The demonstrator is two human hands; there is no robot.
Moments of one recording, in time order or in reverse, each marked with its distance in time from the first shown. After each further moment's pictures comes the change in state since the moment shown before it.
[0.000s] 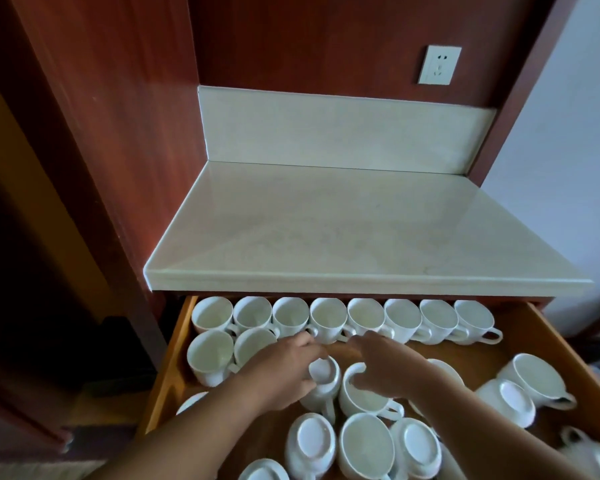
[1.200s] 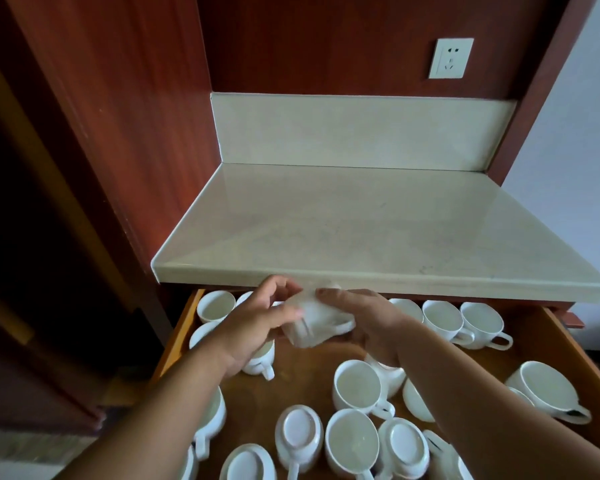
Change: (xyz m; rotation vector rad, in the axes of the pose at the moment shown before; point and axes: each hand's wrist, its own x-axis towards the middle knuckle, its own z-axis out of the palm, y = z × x) left_hand -0.020 0.041 -0.072 -1.144 0.269 -0.257; right_hand -0.004 -0.017 -0.054 1.499 -0.138 -0.088
